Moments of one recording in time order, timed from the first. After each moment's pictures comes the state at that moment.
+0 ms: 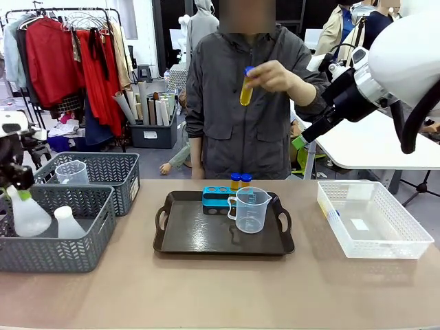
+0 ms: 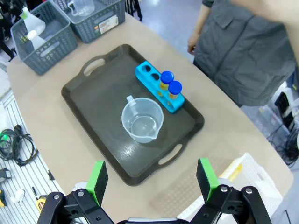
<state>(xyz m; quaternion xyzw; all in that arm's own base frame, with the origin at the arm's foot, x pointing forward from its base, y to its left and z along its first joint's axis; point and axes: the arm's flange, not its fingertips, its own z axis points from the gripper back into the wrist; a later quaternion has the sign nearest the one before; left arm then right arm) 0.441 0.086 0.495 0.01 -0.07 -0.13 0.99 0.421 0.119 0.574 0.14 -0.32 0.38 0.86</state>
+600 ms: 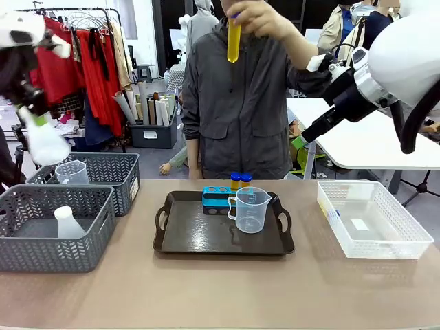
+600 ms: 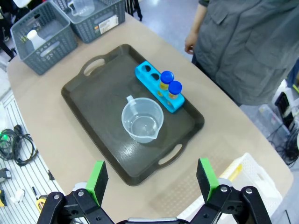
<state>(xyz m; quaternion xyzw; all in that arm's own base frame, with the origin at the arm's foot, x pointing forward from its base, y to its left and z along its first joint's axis) 0.406 -0.039 0.676 0.09 -0.17 -0.27 0.94 0.421 0.119 0.575 0.14 -0.32 0.38 0.86</state>
